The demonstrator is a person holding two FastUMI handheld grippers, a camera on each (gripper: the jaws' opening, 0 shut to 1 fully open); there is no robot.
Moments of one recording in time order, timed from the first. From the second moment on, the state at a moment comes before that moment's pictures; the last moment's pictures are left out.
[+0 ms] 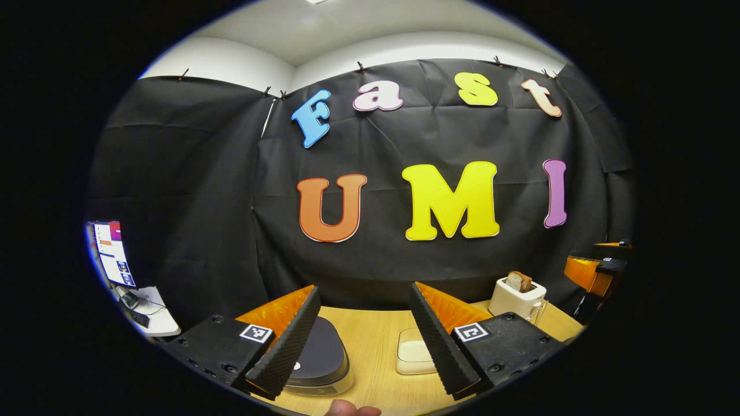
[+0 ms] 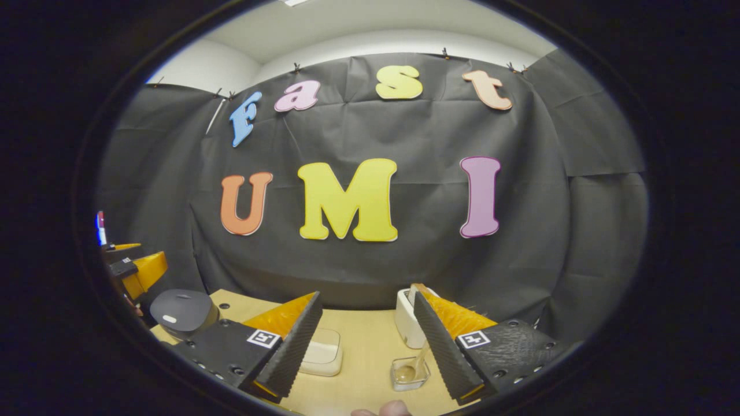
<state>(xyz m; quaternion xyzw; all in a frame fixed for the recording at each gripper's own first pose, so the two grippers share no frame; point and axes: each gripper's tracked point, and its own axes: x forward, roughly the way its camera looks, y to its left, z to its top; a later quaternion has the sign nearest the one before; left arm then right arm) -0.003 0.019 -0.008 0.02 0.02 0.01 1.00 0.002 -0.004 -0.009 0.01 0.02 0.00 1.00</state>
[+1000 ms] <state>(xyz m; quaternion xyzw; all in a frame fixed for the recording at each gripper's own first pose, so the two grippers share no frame) -0.023 0.131 -0.140 -0.04 0.28 0.09 0.95 0.010 -0.015 -0.034 0.02 0.05 0.02 1.00</state>
